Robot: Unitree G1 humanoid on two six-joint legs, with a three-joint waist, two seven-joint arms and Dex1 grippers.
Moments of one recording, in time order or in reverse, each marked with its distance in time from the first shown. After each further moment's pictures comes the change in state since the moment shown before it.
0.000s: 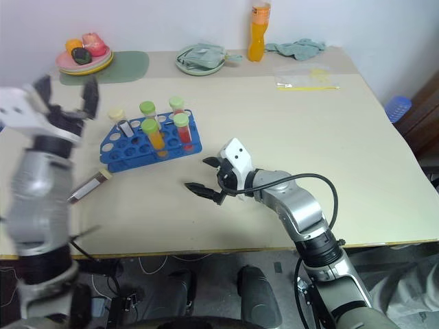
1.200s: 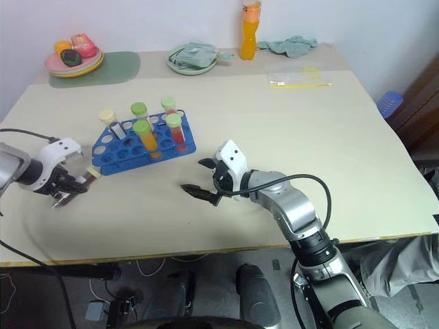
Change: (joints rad) left arm -0.330 0.622 -0.874 0.861 0.446 0.206 -1.061; right arm -0.005 0.031 0.023 0.040 -0.022 -0.041 0.007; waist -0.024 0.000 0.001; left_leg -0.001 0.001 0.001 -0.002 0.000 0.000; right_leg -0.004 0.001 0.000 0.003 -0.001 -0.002
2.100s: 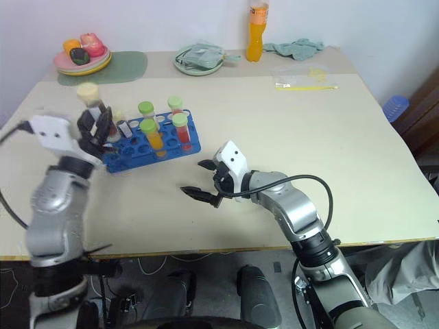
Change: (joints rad) left arm 0.498 -0.997 0.668 -0.708 0.032 -0.667 1.099; right arm 0.002 -0.008 0.000 -0.011 0.000 0.006 0.025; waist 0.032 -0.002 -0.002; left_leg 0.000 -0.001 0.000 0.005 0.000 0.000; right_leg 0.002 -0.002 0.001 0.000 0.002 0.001
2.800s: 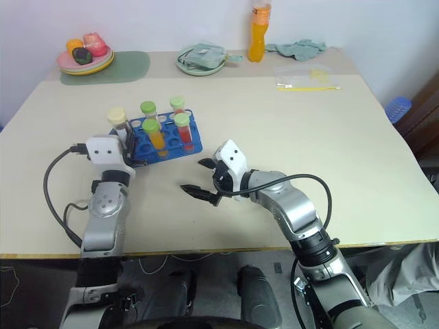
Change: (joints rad) left arm -0.047 -0.089 -0.093 0.281 0.120 -0.154 0.134; right arm -0.004 0.006 0.000 0.001 -0.001 0.005 -0.023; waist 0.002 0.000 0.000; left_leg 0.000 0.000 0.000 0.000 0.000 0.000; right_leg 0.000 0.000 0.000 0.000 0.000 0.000
